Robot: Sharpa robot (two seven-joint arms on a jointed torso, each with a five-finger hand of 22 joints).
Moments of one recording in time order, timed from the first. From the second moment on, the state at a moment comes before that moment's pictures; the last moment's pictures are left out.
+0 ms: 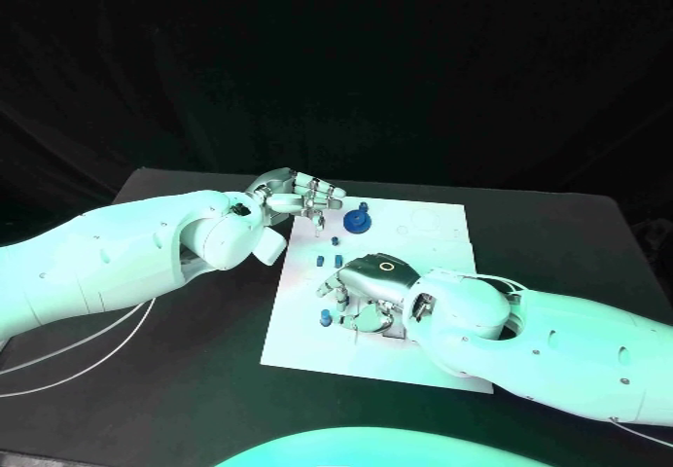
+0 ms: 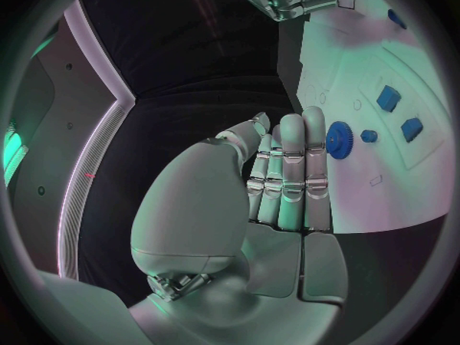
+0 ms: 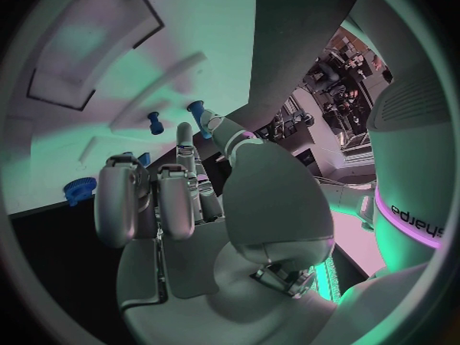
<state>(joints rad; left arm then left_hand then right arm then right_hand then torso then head) 1.18 -0.87 0.02 1.49 -0.25 -0.18 0.11 1.44 -0.15 0.44 0.03 0.05 1.02 0.18 0.08 0.17 1.09 0.10 0.27 0.25 1.21 0.02 0.84 0.59 0.17 1.10 0.10 0.79 0.69 1.14 -0.61 -0.15 1.71 -1.68 -0.24 -0.17 1.26 -0.15 0.37 -0.06 0.19 0.87 0.10 0.06 0.12 1.12 0.05 0.32 0.17 1.46 -0.02 1.40 1.31 0.06 1.47 0.07 1.30 1.31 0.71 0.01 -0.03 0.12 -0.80</state>
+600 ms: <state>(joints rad) 1.18 -0.87 0.01 1.49 -0.25 -0.18 0.11 1.44 -0.15 0.44 0.03 0.05 1.02 0.18 0.08 0.17 1.09 0.10 0.27 0.25 1.21 0.02 0.84 0.59 0.17 1.10 0.10 0.79 0.69 1.21 -0.99 -0.15 1.85 -1.19 -0.39 -0.10 1.19 -0.11 0.19 0.03 0.37 1.11 0.07 0.26 0.25 1.35 -0.01 1.15 1.01 1.47 -0.08 1.47 1.31 0.05 1.46 0.03 1.41 1.31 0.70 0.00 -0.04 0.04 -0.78</state>
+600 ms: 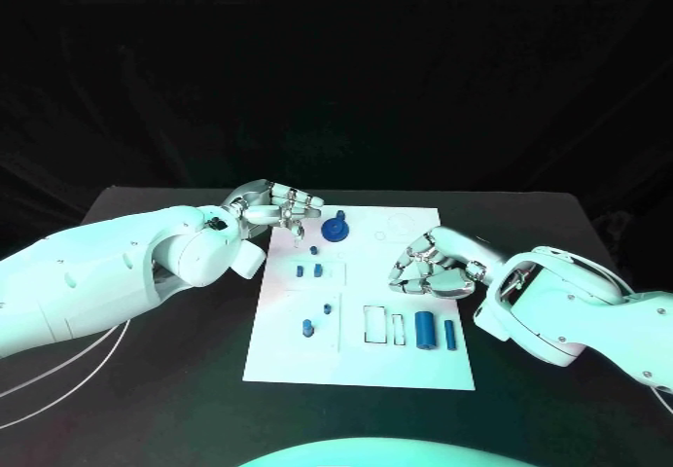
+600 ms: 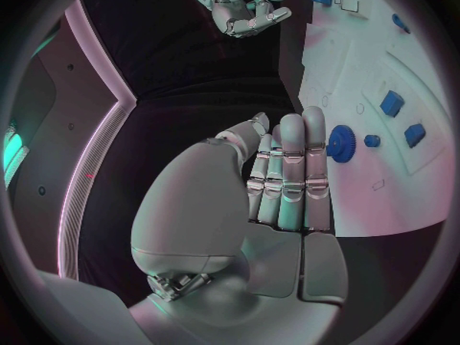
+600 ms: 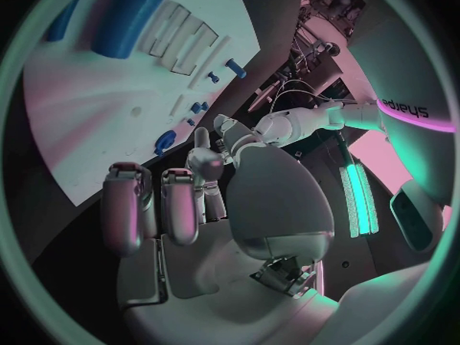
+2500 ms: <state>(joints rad) 1.18 -0.89 -0.01 1.50 -0.24 -0.17 0.11 1.44 -0.15 0.43 0.04 0.05 1.02 0.18 0.08 0.17 1.09 0.10 0.28 0.25 1.21 0.02 0.84 0.59 0.17 1.10 0.10 0.78 0.68 1.04 -1.02 -0.16 1.88 -1.43 -0.44 -0.51 1.13 -0.11 -0.11 0.28 0.38 1.04 0.08 0.30 0.39 1.40 0.00 1.33 1.29 1.47 -0.07 1.53 1.31 0.05 1.47 0.03 1.47 1.31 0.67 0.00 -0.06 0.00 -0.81</state>
